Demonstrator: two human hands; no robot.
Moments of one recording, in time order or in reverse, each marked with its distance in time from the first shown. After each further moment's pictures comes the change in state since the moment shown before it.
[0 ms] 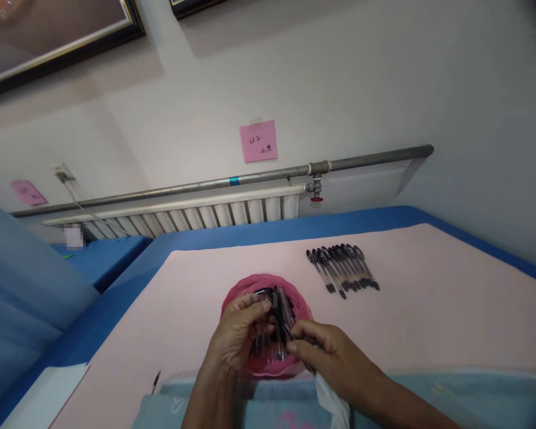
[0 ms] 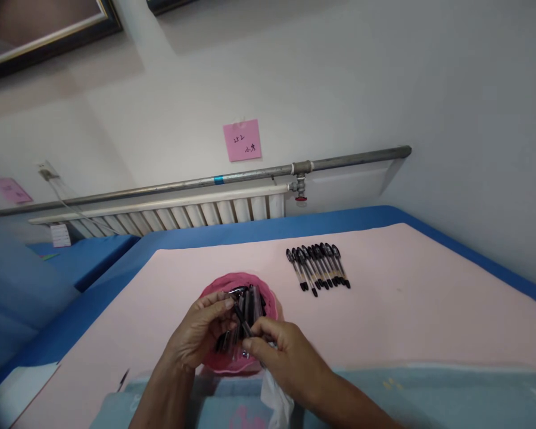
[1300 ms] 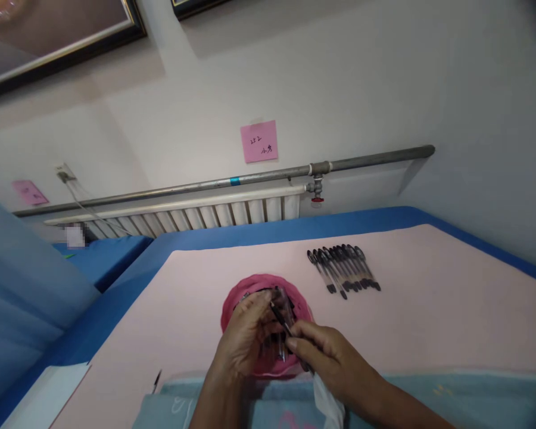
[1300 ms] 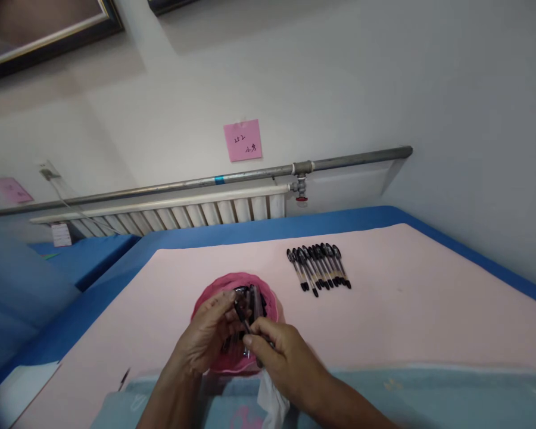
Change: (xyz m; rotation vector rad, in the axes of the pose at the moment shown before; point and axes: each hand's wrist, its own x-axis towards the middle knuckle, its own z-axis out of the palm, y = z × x) left_hand -0.003 -0.007 0.011 -0.067 -0.041 0.016; right_hand 0.000 0.004 0.004 -0.003 -0.005 -0.015
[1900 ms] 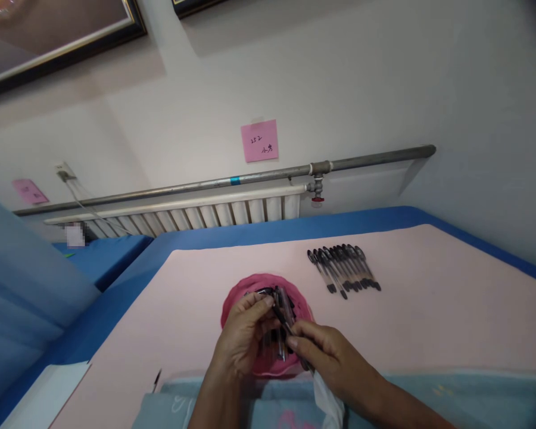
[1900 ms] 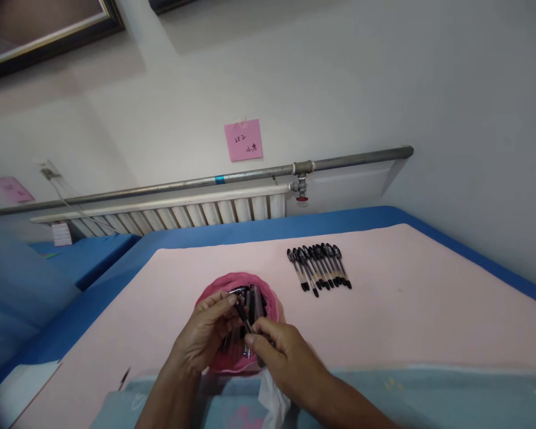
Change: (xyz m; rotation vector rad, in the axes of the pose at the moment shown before) left_hand 0.002 0.000 -0.001 0.004 0.047 0.019; right_hand 0.002 0.008 0.000 -0.057 -0.010 -0.020
